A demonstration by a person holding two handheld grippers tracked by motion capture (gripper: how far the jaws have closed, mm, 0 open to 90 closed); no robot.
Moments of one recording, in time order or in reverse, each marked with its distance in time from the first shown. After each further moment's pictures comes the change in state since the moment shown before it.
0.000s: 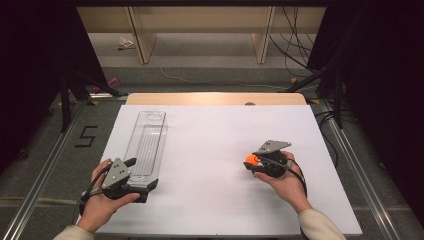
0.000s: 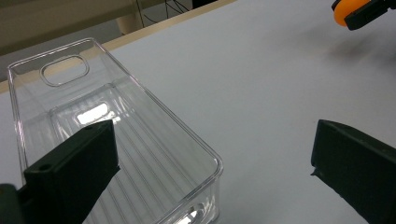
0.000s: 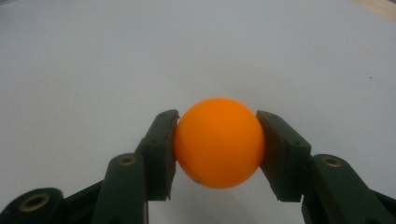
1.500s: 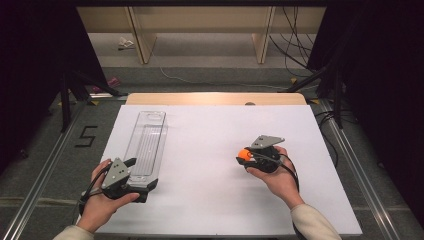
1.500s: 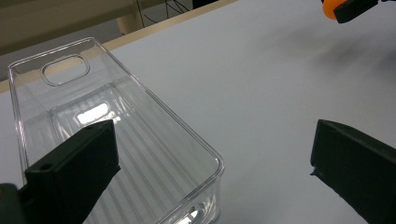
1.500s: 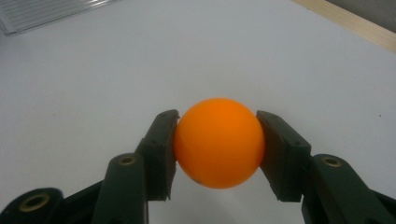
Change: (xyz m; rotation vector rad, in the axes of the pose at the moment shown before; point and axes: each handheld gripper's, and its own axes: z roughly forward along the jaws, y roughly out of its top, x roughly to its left) left arm 0.001 0.000 0.000 -0.001 0.002 -0.004; right arm 0.007 0.021 0.008 -0.051 0.014 -0.016
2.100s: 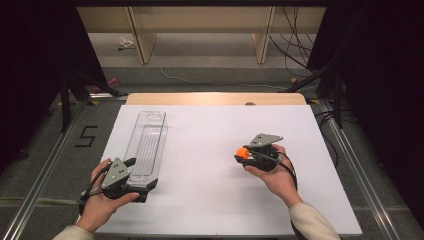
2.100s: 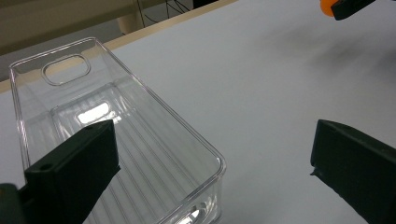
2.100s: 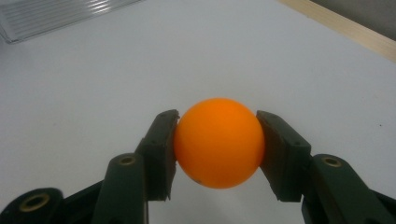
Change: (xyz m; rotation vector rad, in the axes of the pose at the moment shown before) left arm 0.001 0.000 0.000 0.000 0.003 0.000; right arm 0.000 0.006 0.002 -0.013 0.002 -0.002
